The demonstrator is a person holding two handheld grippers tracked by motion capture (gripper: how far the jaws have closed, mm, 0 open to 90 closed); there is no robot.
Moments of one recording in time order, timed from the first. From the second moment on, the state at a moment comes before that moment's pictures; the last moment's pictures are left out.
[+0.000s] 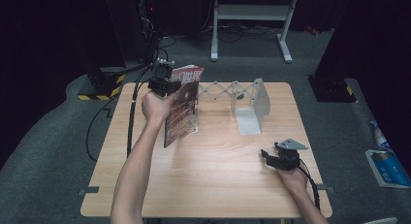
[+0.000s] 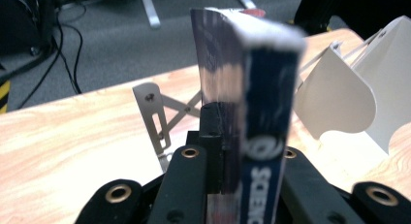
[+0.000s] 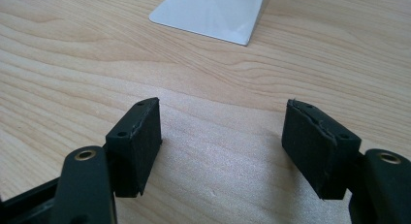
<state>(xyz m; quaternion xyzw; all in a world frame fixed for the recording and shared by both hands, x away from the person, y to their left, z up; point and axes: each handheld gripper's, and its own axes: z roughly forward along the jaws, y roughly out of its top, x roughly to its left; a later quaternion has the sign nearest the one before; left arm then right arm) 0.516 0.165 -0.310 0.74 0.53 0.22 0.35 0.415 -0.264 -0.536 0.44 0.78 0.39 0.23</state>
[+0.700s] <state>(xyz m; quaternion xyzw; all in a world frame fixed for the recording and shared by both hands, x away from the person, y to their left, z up) 0.499 0.169 -0.306 0.72 0.50 0.27 0.39 0.415 -0.264 -0.536 0.44 0.78 0.39 0.23</state>
